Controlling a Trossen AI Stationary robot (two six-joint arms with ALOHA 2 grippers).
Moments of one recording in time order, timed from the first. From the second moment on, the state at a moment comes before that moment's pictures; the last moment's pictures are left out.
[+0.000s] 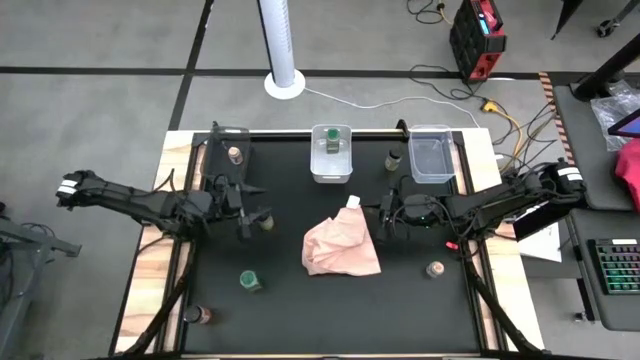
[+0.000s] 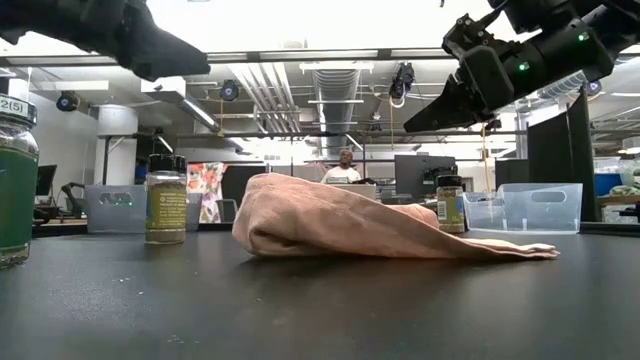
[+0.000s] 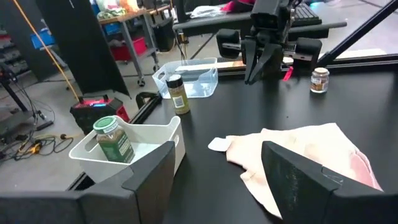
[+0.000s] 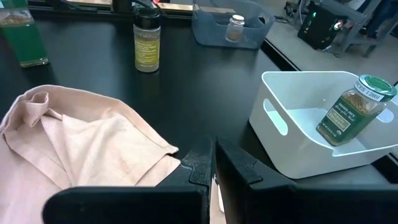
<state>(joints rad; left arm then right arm) -0.18 0.69 0.41 0.09 -0.49 0.07 0.08 1.22 0.45 0.37 0.36 -0.01</state>
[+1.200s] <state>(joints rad) 0.00 0.44 0.24 0.20 -0.35 0.12 0.08 1.22 0.41 0.37 0.36 0.04</state>
